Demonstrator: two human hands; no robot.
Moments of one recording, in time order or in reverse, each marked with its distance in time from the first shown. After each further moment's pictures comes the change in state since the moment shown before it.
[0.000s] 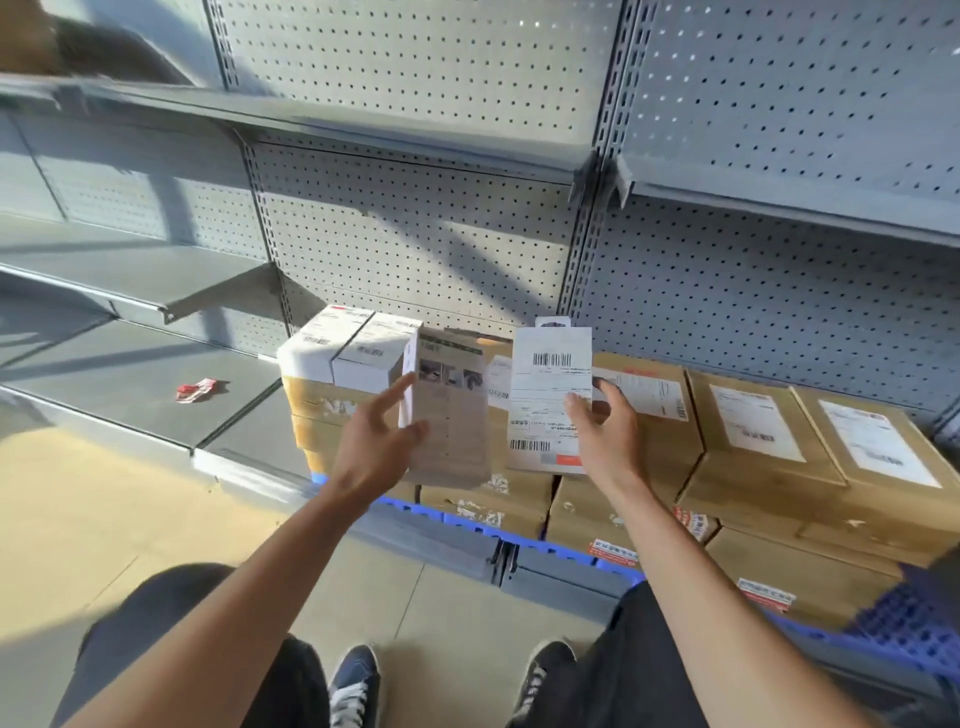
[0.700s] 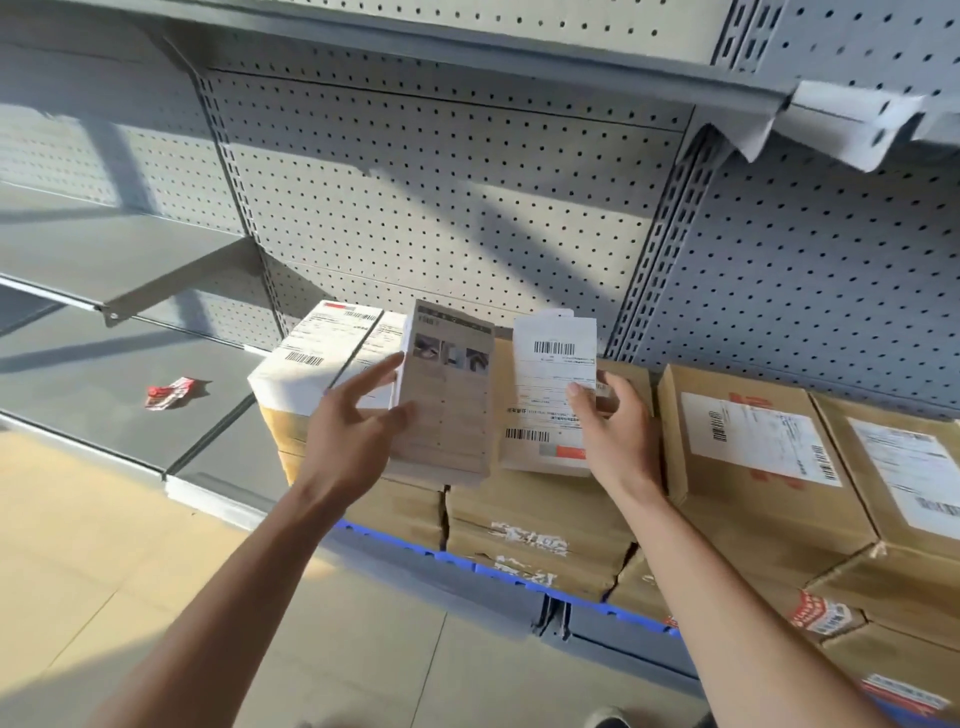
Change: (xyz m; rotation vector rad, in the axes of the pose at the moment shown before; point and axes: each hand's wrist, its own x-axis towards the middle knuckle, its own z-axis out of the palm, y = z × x) left_hand 0.147 -0.051 -0.035 -0.011 0.028 -0.044; right_hand 0.114 0.026 0.135 -0.002 0.038 0.103
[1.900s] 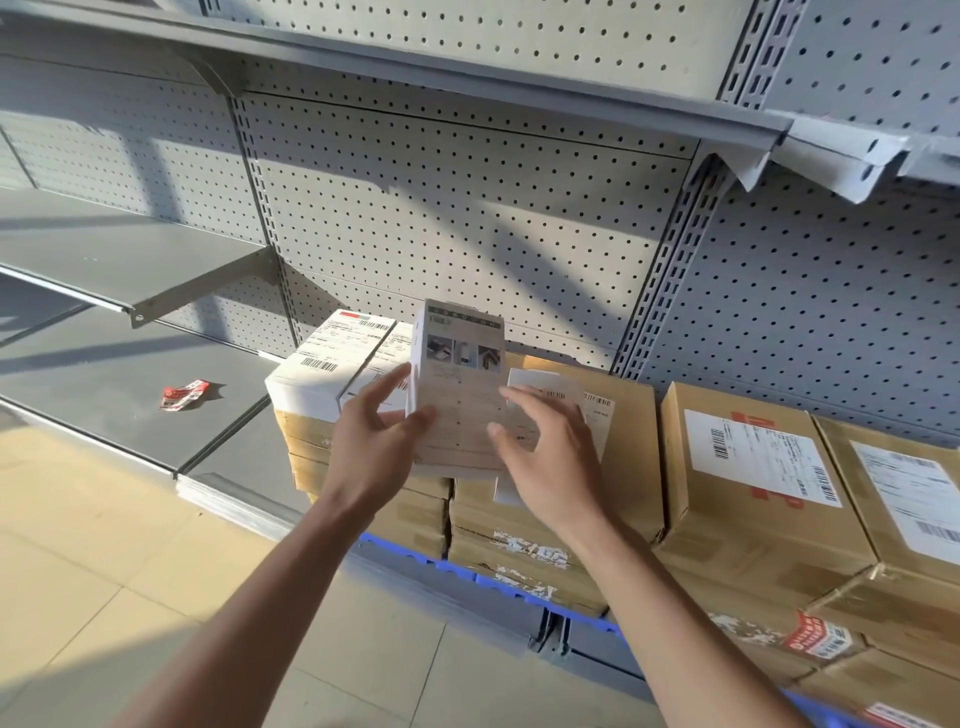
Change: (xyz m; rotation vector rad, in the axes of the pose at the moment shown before) left_hand -0.012 0.008 0.015 -0.128 0.061 0.003; right_hand -0.064 -0.066 0.008 -0.234 -0.305 -0.377
